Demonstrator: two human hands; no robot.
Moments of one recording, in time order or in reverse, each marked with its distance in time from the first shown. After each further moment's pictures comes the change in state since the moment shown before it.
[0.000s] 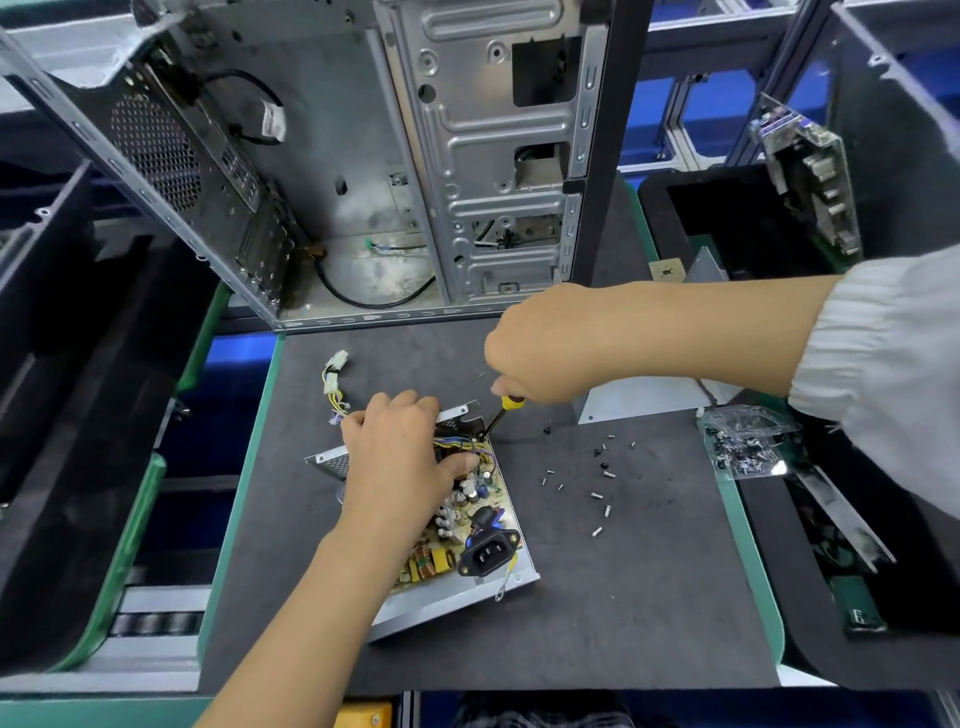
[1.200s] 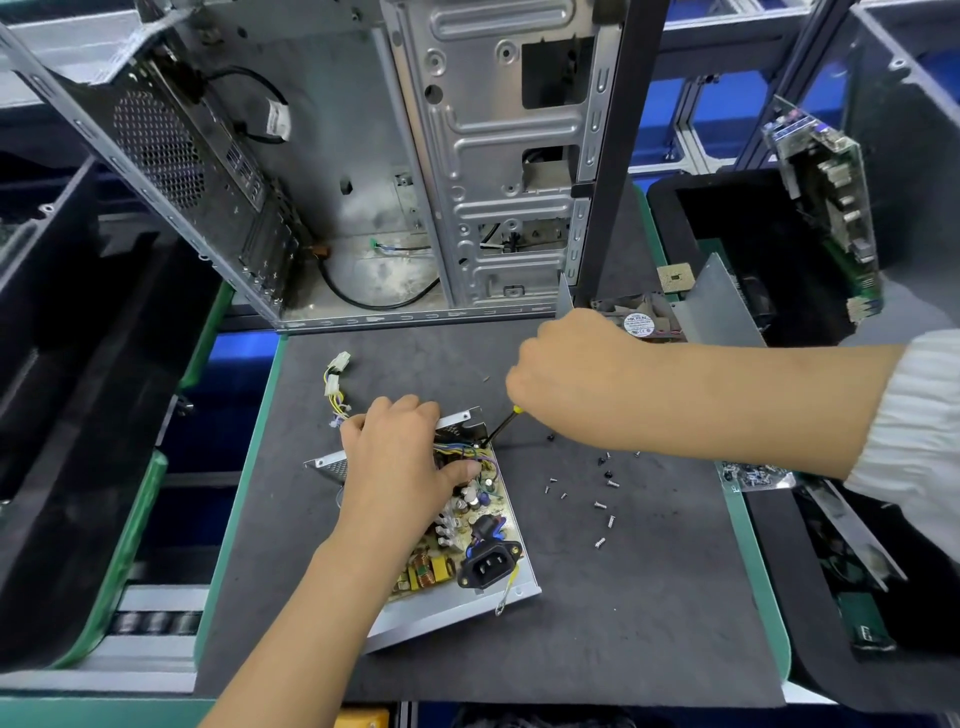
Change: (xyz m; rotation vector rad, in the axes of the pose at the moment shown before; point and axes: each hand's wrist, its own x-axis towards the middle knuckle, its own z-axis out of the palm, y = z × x) left_hand 0.002 0.000 0.000 0.010 -0.026 -0.011; right_hand -0.008 -0.007 0.034 -0.146 0.227 -0.027
